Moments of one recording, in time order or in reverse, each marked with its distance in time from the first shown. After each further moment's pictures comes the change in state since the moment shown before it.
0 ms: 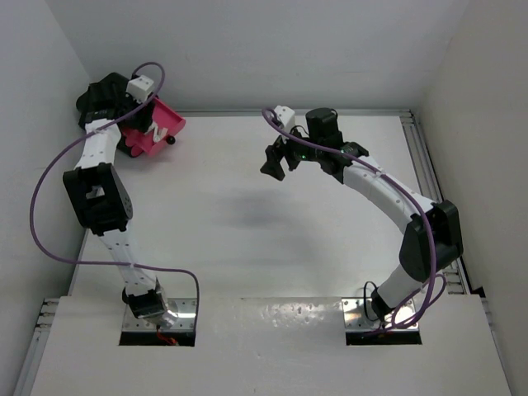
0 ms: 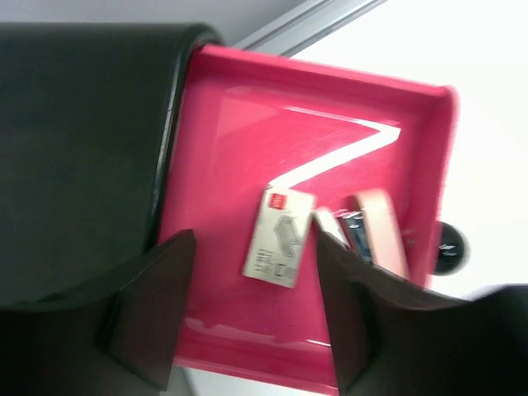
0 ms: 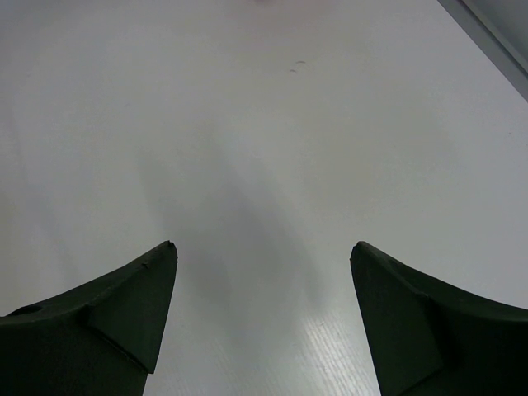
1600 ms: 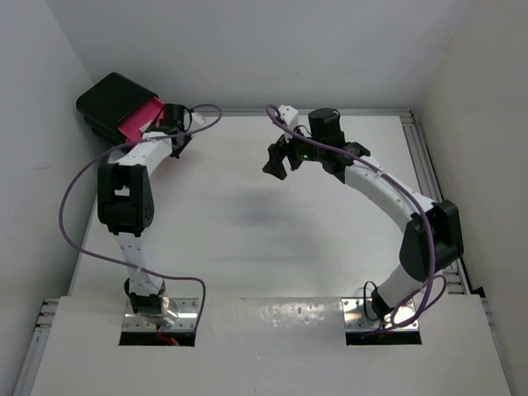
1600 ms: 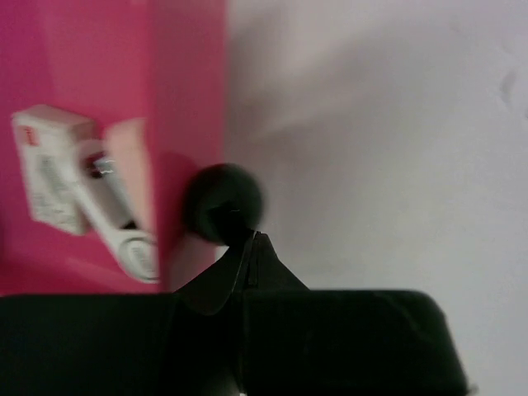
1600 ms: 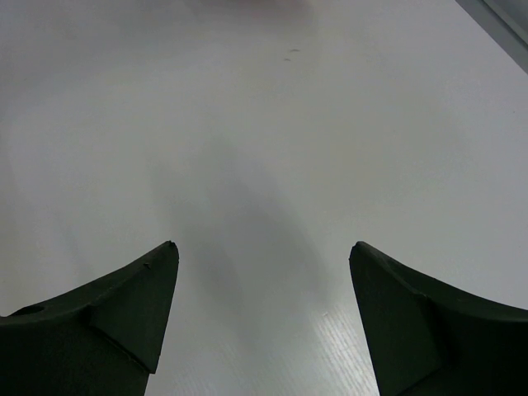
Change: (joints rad) left arm -0.332 -0.050 -0.278 -0.056 -0.631 0.002; right arm -0.021 0.000 -0.009 0.001 0.000 0.032
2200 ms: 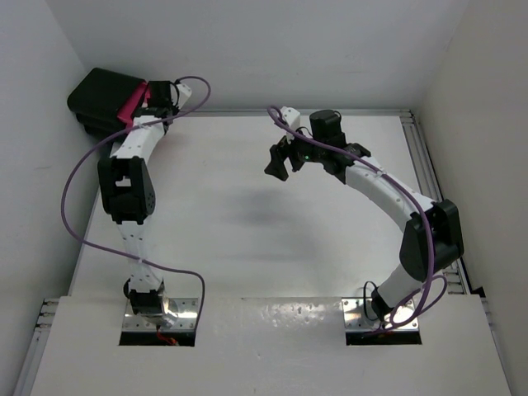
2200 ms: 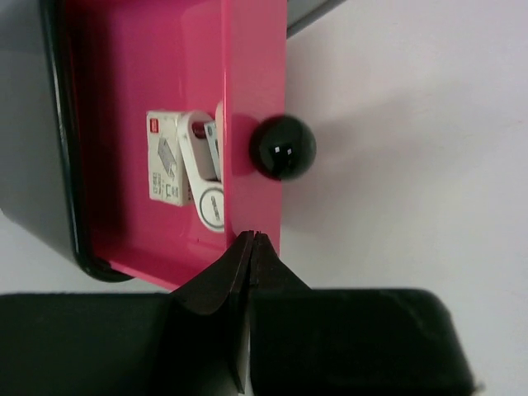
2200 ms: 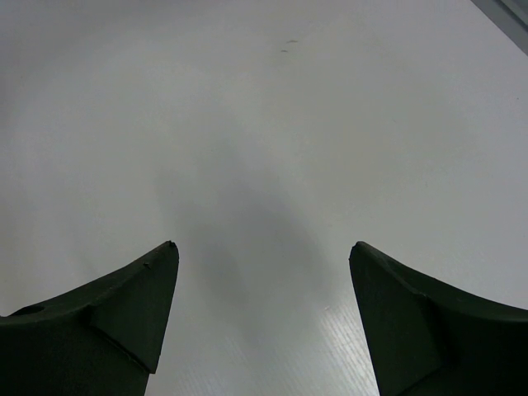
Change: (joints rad) left arm 0.069 0.154 0.332 0.066 -0.056 0.071; right arm -0.012 0.000 -0.023 0.002 0.000 0.012
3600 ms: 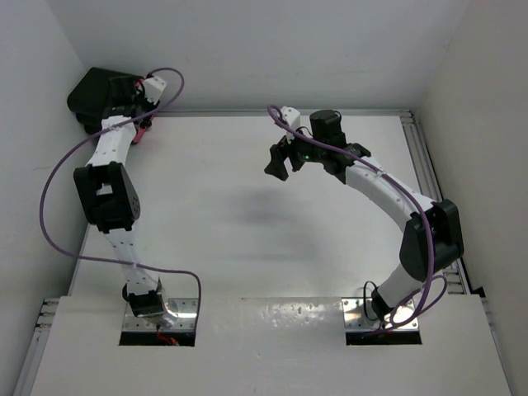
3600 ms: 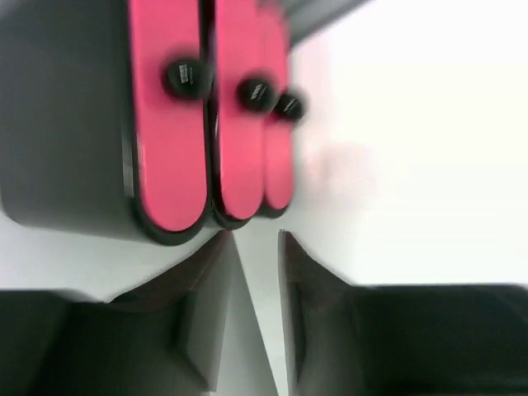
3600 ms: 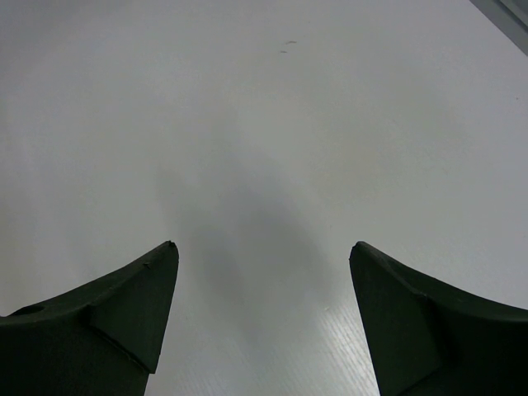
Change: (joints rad) left arm 0.169 -0.050 -0.017 0.006 0.273 0.037; right arm -0.002 0.000 -0.001 0.005 0.001 0.004
